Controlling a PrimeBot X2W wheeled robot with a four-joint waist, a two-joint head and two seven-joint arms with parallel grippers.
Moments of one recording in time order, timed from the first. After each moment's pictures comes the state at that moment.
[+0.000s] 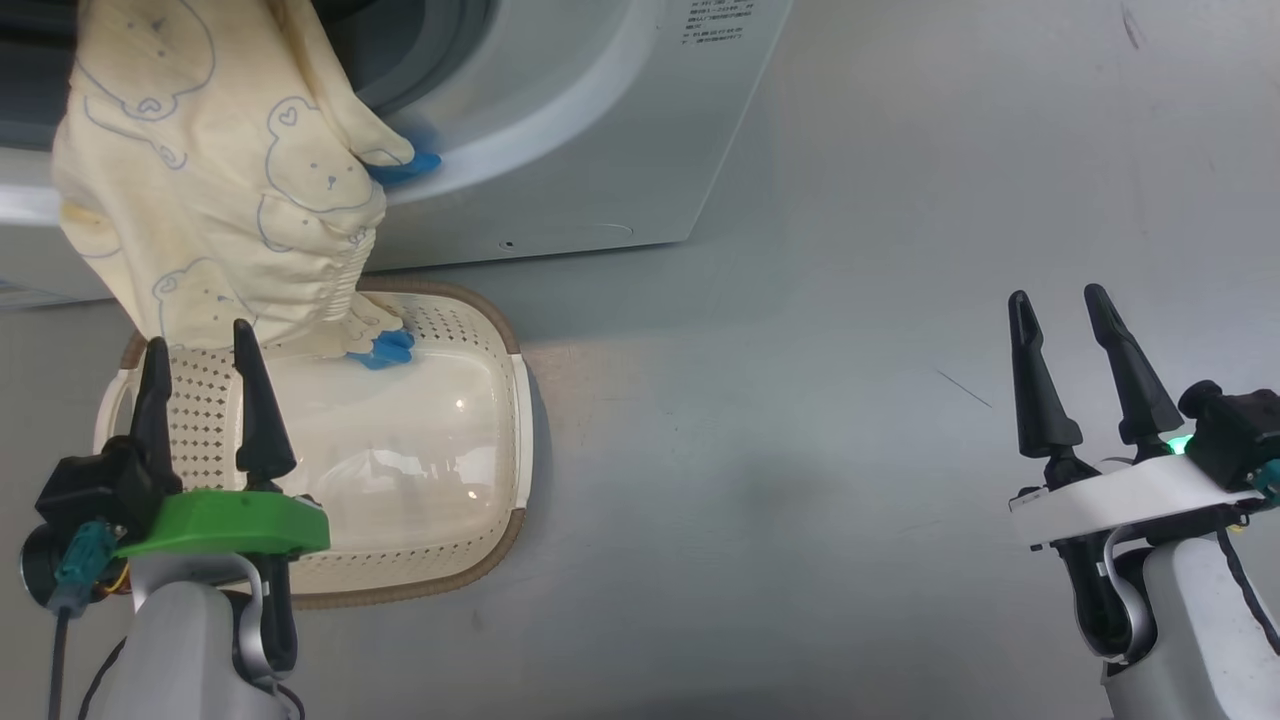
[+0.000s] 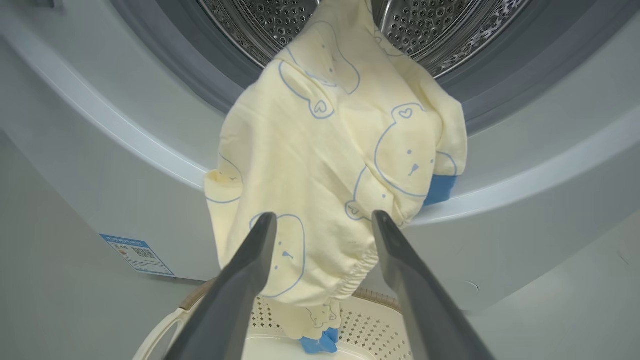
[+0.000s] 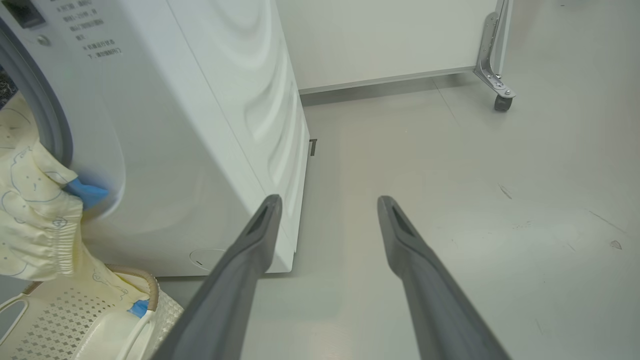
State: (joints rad) left arm -0.33 0.03 -0.04 0.25 -0.22 0.04 -0.26; right arm -0.18 -0.15 0.09 0.12 0.36 0.12 -0.26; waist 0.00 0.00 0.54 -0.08
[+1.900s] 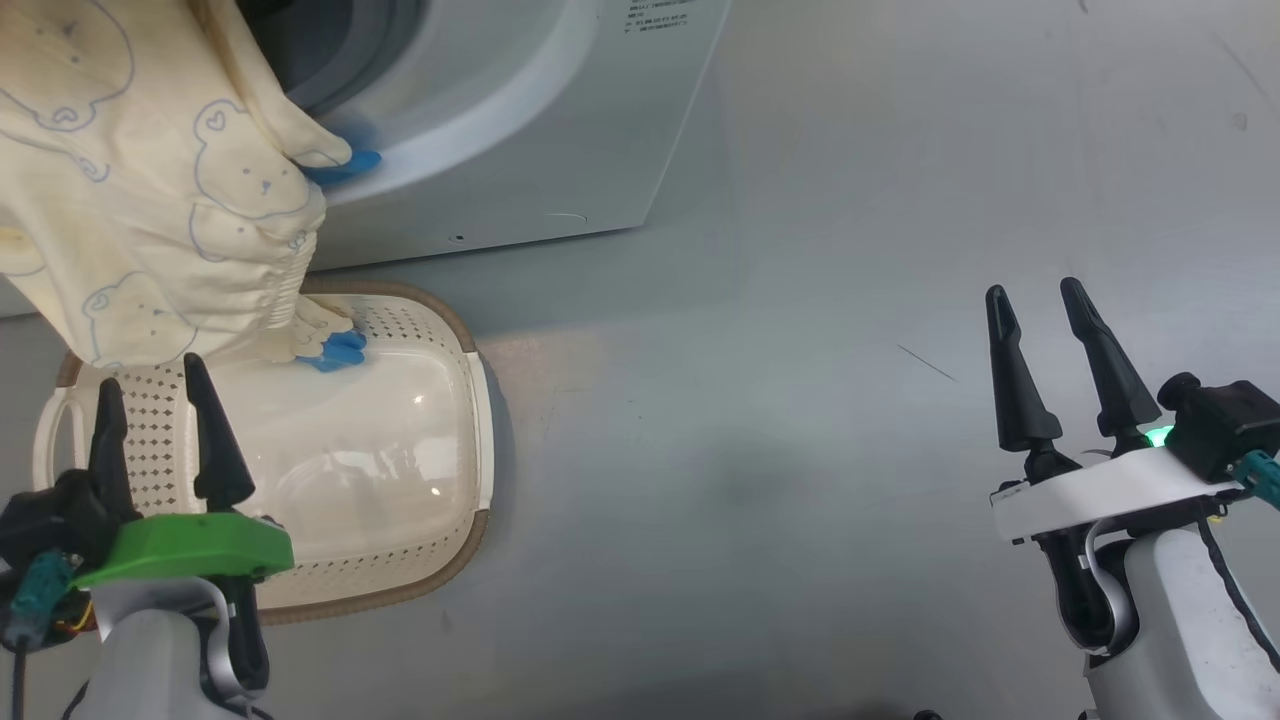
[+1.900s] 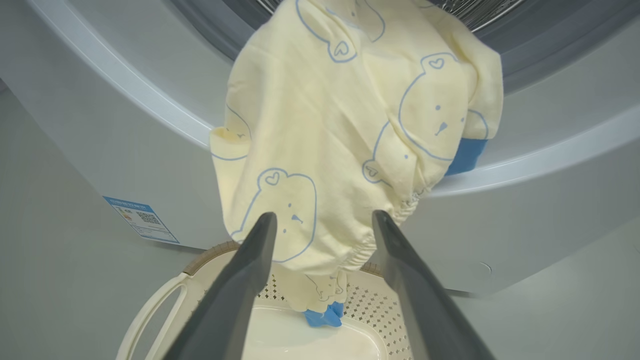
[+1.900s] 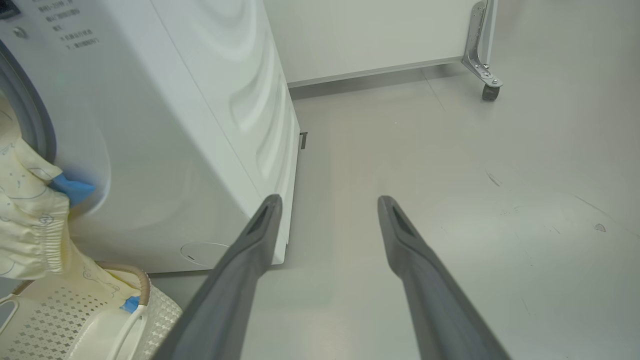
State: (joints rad) left arm -0.27 0.04 0.00 0.23 -0.26 0.08 -0.26; right arm -0.19 -0.12 0.11 0.14 0.36 0.12 -0.26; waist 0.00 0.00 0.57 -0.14
